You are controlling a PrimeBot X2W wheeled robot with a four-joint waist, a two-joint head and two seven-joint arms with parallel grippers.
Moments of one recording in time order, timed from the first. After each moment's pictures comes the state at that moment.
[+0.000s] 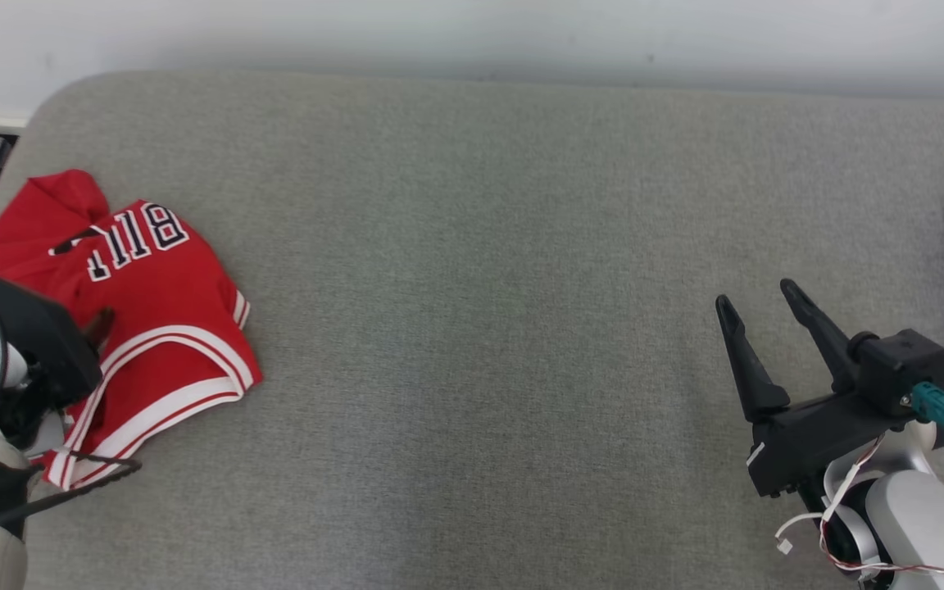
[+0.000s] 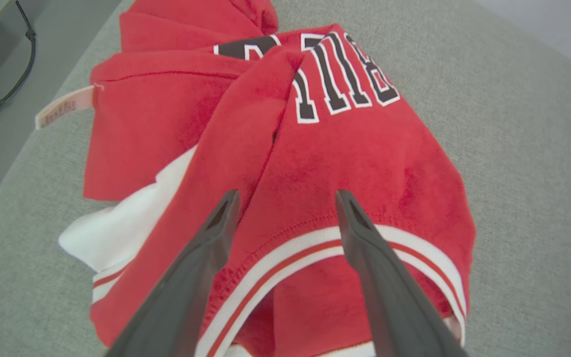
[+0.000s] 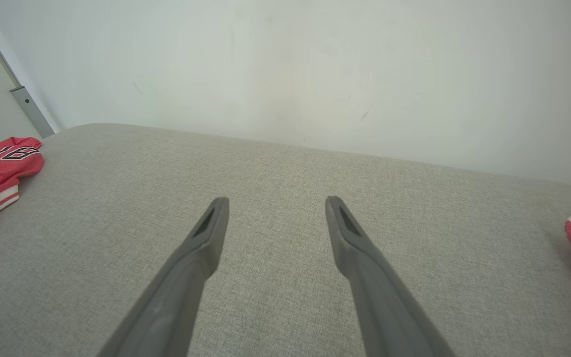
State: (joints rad) left arm -0.85 0.30 -0.07 1.02 -0.42 -0.12 0.47; right arm -0.25 -0.34 0.29 0.08 0.45 -0.09 -0.06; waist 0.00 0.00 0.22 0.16
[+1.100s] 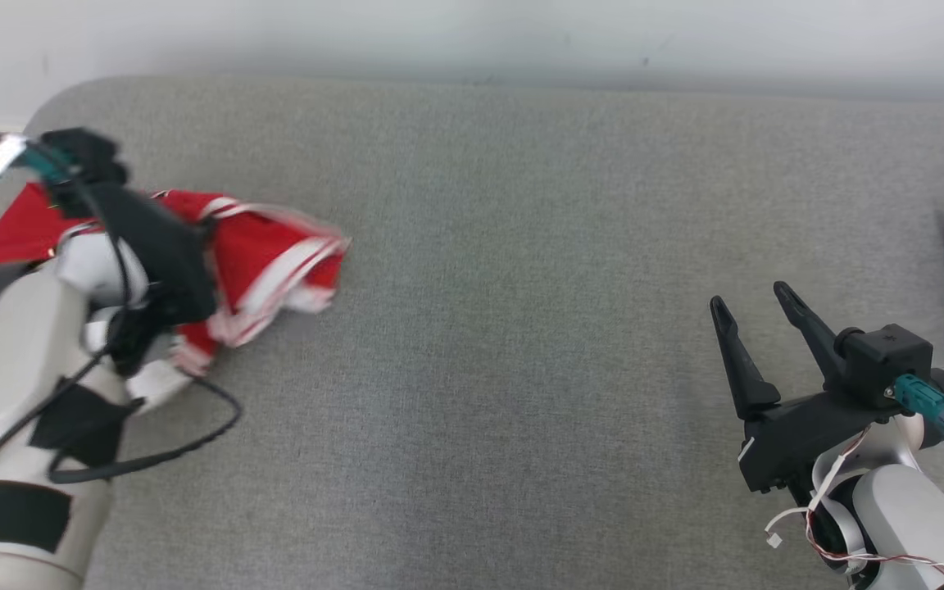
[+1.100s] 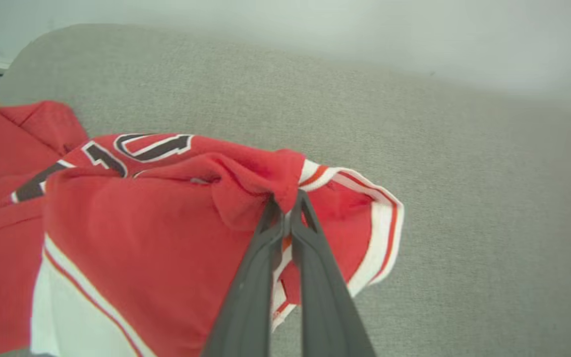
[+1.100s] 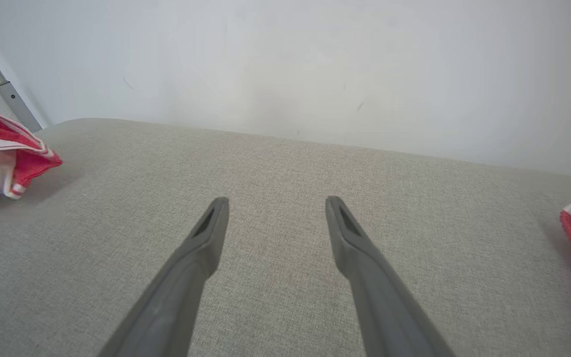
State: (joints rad) left arm -0.94 0.24 -0.35 0.91 -0.55 -0.13 0.44; right arm -0.28 -0.32 0.29 0.13 0.43 -0.09 -0.05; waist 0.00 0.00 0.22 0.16
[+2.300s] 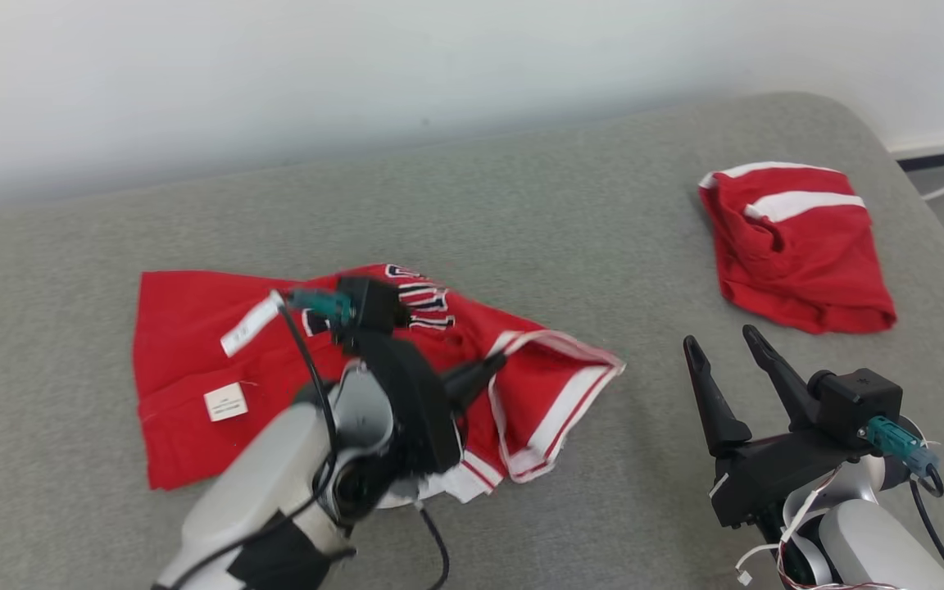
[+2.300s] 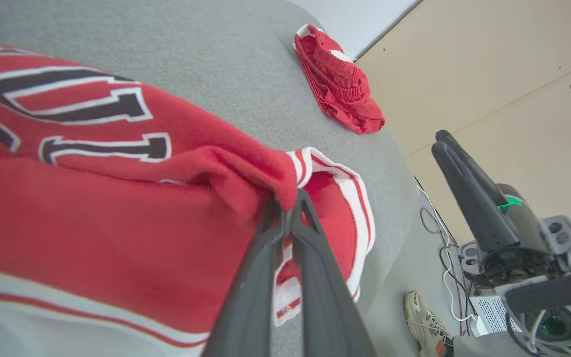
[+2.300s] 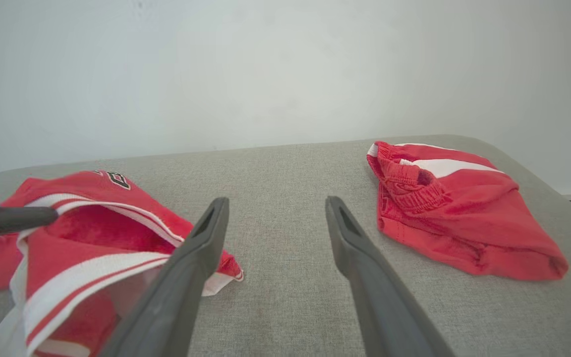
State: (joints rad) left arm -0.71 0.06 -0.75 0.57 -0.98 -0.13 0.37; right arm -0.23 -0.25 0.31 0.22 0.48 -0.07 -0.14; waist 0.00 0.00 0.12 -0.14
